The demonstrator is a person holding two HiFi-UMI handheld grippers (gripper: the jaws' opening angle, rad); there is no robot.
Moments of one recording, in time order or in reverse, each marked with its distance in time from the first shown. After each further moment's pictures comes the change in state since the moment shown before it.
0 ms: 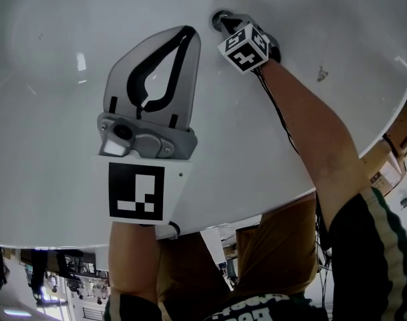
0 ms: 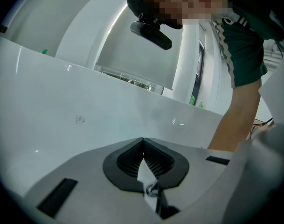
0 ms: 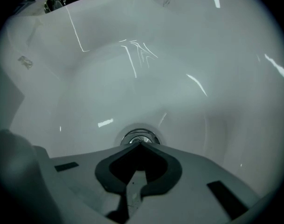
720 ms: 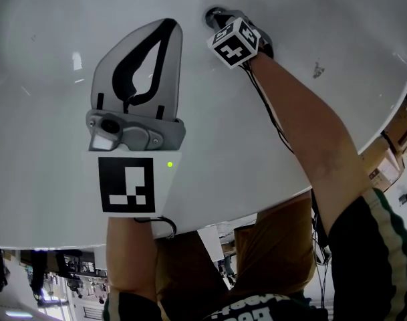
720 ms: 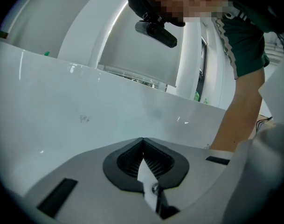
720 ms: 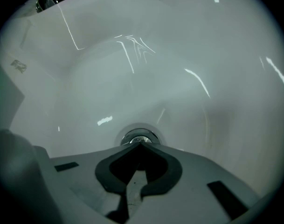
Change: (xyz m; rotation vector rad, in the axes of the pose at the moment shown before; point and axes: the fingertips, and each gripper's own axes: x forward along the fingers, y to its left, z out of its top) left arm 0.003 0.010 -0.008 0.018 0.025 0.050; right arm 0.002 0.003 0.000 0.040 0.059 -0.004
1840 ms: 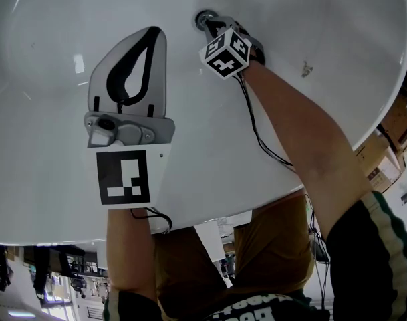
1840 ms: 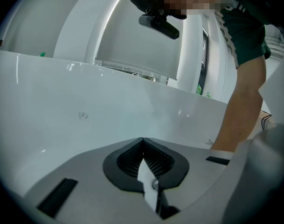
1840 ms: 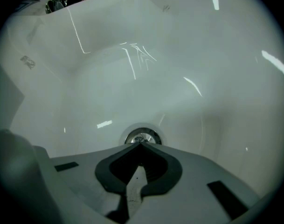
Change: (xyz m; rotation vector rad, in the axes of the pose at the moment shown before) left arm 0.011 -0.005 -0.004 0.016 0.078 0.041; right arm -0.013 0.004 0.000 -0.033 -0.085 -0.016
